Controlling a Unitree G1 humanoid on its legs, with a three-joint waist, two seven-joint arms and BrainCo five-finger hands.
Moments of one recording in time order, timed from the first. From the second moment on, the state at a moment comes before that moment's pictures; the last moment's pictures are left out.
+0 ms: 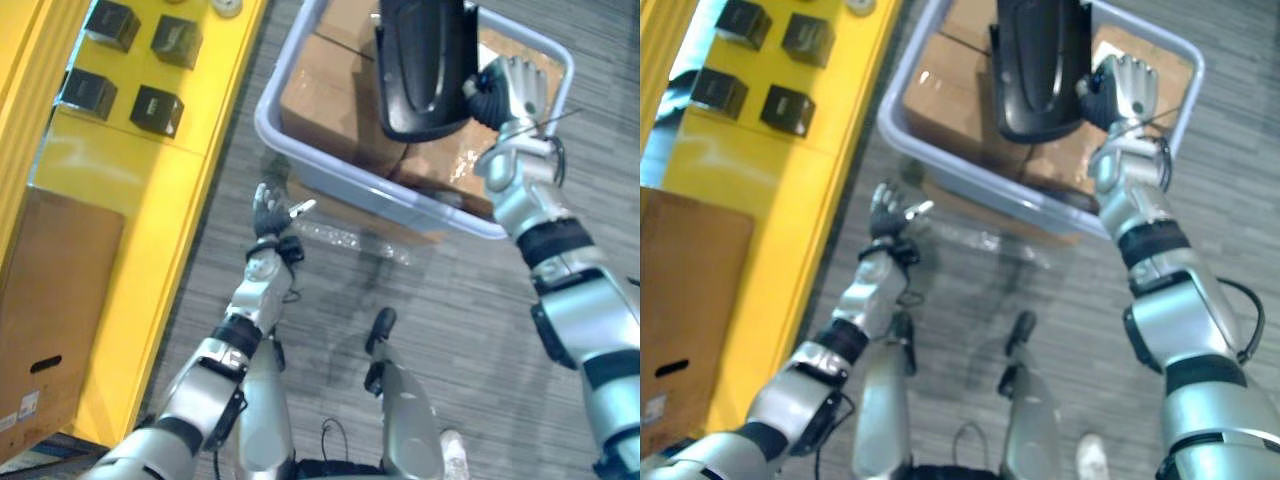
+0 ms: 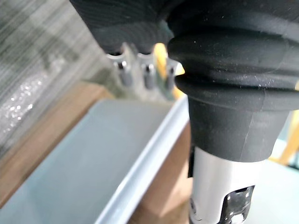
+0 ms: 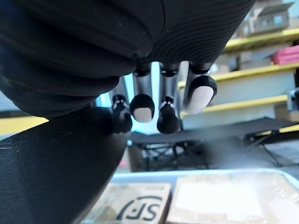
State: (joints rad) left arm -0.80 0.13 -0.29 0.73 -0.72 -0.21 0.45; right arm -1.20 -0.57 0.46 0.92 -0.54 0.06 -0.49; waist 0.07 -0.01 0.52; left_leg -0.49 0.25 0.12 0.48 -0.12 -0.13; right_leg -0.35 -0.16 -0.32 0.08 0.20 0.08
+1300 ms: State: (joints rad) left arm -0.94 0.15 -0.31 0.78 -1.52 -0.26 -0.10; right arm -1.22 -0.55 0.60 0.71 -0.81 -0.26 -0.52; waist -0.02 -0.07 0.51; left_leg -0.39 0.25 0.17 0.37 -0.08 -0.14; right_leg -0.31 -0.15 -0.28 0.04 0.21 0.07
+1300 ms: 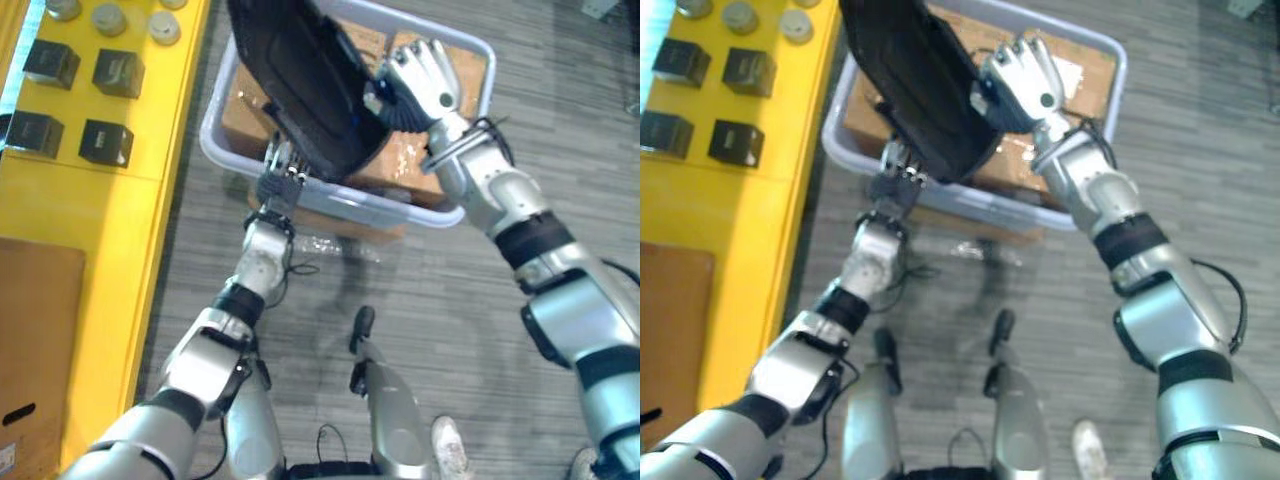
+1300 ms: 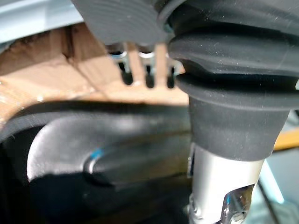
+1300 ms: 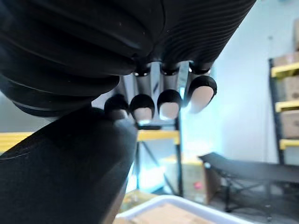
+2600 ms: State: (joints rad) left arm -0.73 0.12 -0.21 0.61 -1.11 -0.51 0.10; right arm -0.53 -0.33 0.27 0.12 -0.42 -0.48 -0.59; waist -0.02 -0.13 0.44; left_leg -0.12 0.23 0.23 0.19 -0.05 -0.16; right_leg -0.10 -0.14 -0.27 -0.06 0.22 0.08
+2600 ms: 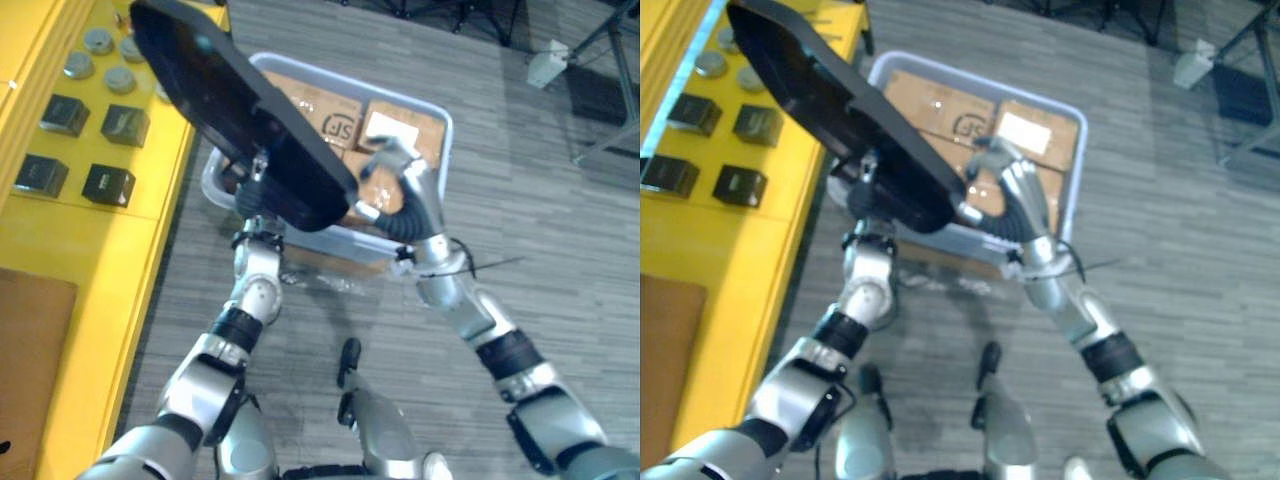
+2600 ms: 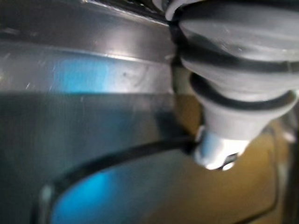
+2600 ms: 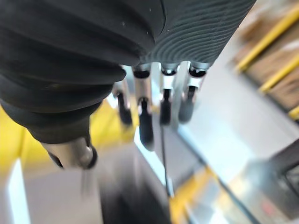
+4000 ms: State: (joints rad) left arm 0.37 -0.01 0.32 -0.50 0.18 -0.30 0.73; right arm 0.02 -0.10 0.33 0.13 0.46 -0.37 0.03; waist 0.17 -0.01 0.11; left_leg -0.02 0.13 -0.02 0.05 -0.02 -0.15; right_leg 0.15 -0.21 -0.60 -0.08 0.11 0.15
